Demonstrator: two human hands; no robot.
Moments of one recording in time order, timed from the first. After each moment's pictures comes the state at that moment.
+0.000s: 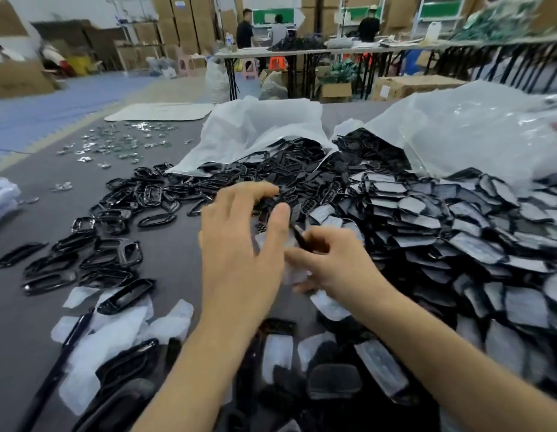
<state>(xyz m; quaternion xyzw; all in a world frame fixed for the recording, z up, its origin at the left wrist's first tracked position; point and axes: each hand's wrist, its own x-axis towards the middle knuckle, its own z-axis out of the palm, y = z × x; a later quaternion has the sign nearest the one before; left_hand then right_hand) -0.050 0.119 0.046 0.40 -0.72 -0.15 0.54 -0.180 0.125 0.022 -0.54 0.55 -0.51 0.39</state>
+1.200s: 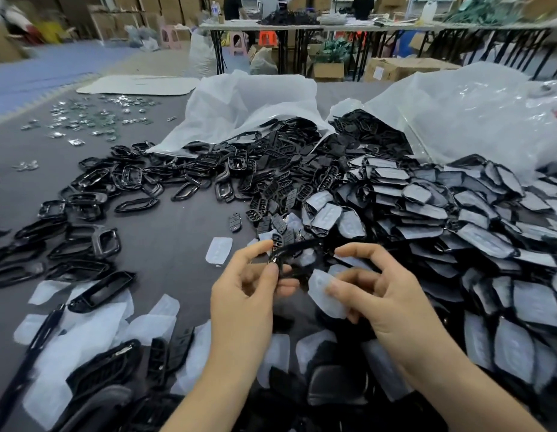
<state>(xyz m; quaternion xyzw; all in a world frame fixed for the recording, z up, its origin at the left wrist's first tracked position) -0.057 0.118 -0.026 0.42 -0.50 -0.54 0.53 -0.199 0.174 -0.003 -0.40 0.53 -0.60 0.45</state>
